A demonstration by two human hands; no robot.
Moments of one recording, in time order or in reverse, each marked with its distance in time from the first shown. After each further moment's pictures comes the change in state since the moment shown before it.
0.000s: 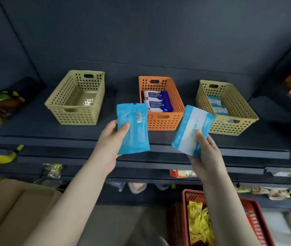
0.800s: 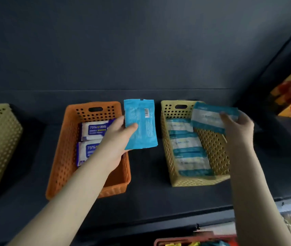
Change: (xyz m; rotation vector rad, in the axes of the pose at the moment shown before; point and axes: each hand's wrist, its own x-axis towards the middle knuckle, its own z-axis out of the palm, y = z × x) left_hand 0.228 0.022 0.251 0.101 -0.211 -0.083; right_hand 0.324 -0.184 -0.097 -0.656 0.432 -0.413
